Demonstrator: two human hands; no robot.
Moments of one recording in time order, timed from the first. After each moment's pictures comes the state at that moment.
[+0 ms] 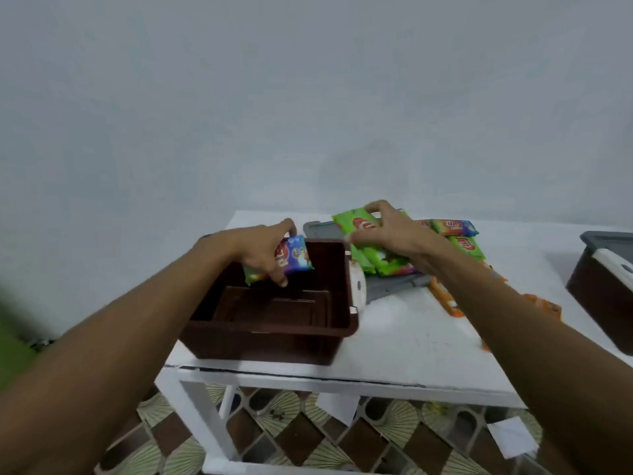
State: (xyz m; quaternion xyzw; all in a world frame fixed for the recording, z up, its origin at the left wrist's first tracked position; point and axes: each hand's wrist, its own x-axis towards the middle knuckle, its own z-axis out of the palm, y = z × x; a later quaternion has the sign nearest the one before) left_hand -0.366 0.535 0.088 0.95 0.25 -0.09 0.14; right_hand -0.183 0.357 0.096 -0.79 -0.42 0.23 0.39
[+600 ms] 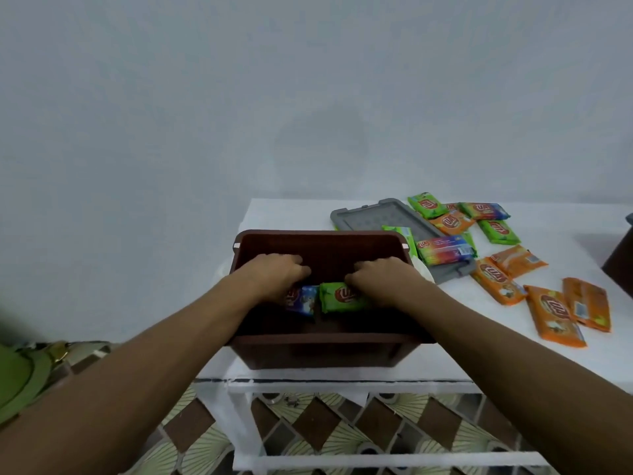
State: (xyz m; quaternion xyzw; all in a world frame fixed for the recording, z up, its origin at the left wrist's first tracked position) left_hand -0.409 0.598 0.014 0.98 0.10 -0.14 -0.08; right_hand -0.263 0.440 0.014 -0.75 -0.63 -0.01 -0.19
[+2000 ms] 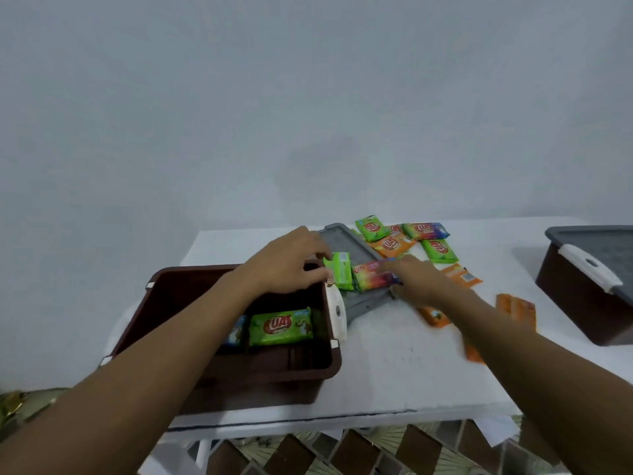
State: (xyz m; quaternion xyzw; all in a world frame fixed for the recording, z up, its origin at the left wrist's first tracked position) left_hand -0.291 0.521 0.062 0.98 0.03 0.12 0.12; right_hand -0.085 0.332 0.006 -0.87 -0.48 0.07 0.01
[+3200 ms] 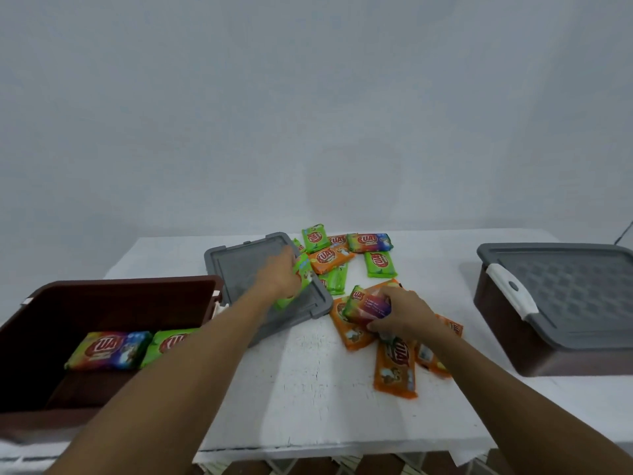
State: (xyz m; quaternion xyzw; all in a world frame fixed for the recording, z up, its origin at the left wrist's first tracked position) left_hand -0.125 0.428 0.018 0.90 0.36 0.04 0.24; right_hand 0.010 0.228 -0.014 -0.89 -0.37 0.19 0.18
